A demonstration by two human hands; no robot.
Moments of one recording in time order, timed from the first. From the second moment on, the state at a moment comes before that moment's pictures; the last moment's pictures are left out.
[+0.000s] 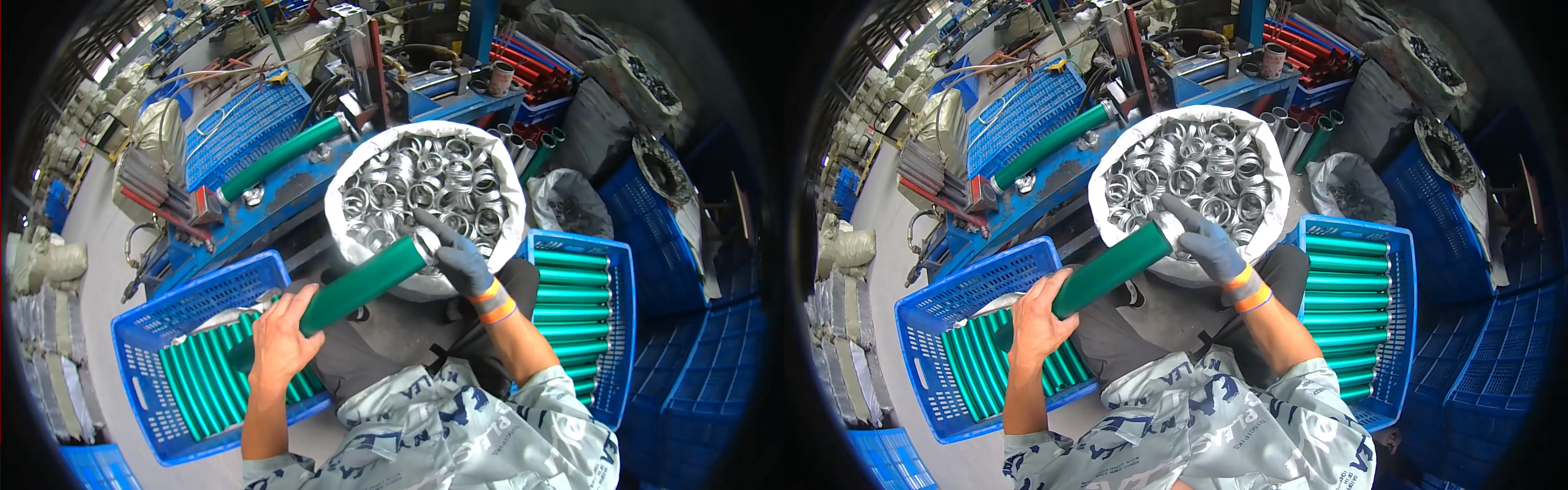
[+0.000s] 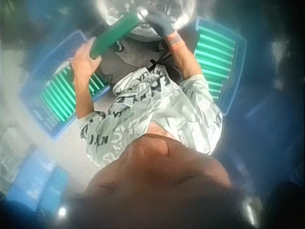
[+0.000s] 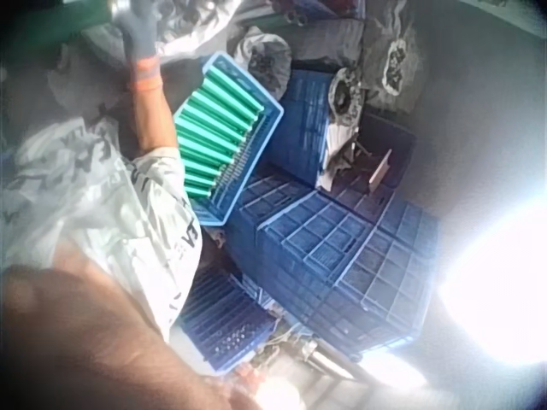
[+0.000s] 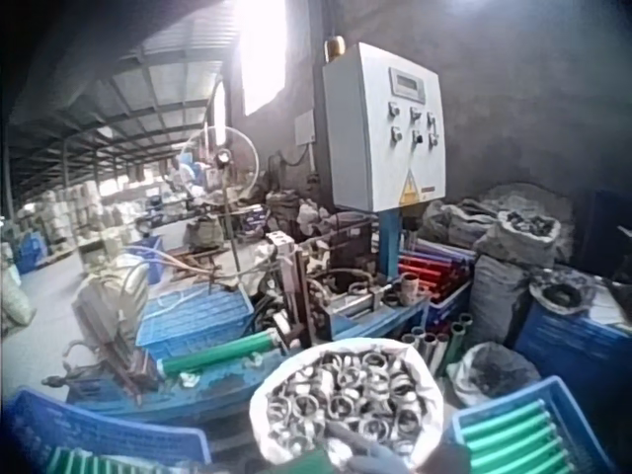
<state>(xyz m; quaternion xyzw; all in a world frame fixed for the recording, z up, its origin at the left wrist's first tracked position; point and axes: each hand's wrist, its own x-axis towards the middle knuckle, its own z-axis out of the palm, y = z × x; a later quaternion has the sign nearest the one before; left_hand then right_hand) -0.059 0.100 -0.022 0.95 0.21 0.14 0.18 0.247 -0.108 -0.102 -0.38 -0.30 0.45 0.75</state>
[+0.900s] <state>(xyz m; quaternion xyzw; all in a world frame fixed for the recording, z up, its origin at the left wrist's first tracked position) -0.061 0.089 -0.057 0.95 0.22 0.14 0.19 0.225 -0.108 -0.108 -0.57 -0.46 0.31 0.61</state>
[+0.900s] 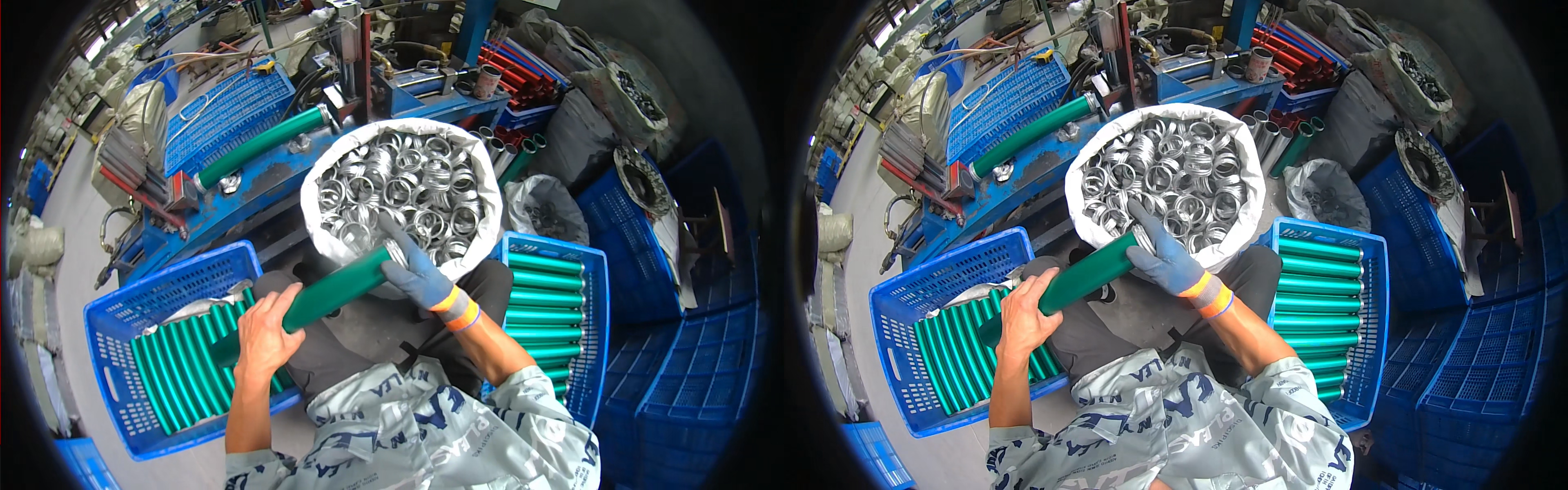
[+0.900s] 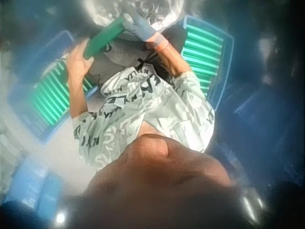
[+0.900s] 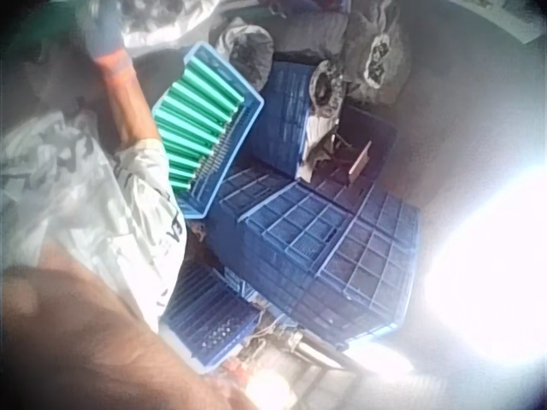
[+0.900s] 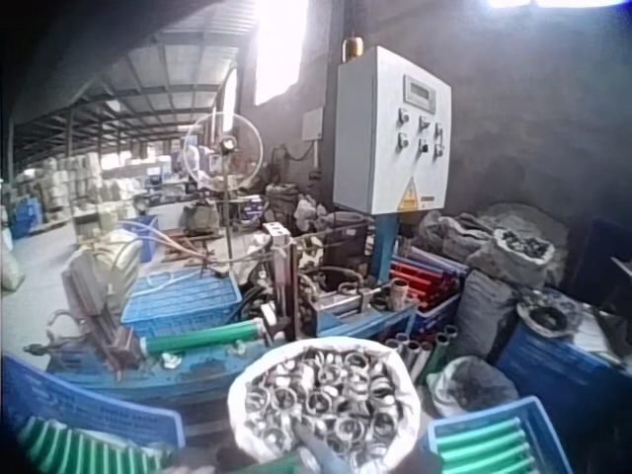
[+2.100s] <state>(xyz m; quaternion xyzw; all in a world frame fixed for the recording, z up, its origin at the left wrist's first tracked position) -0.065 0.091 -0.077 0.95 0.21 0.16 0.20 0.209 -0.111 -0.120 -0.65 -0.52 0.14 0.54</state>
